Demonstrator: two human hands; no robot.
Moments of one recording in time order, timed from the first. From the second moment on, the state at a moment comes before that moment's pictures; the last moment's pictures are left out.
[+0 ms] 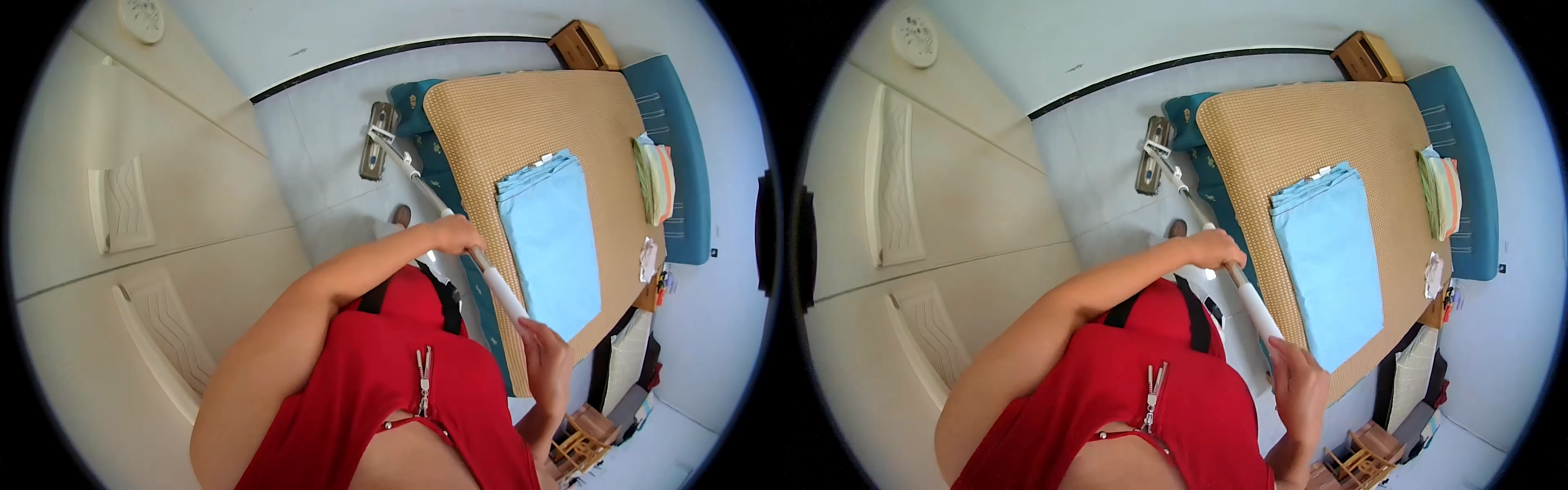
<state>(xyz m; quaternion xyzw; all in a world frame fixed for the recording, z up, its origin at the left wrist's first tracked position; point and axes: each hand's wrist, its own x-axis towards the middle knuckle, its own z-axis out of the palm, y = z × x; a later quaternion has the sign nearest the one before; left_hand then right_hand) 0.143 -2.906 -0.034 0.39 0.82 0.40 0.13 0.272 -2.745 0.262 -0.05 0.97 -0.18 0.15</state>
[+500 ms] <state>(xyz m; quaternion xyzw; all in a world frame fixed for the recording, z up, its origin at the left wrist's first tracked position) -0.021 -3.022 -0.058 0.25 0.84 0.49 -0.02 0.056 -2.828 0.248 -0.12 0.96 -0.17 0.18</state>
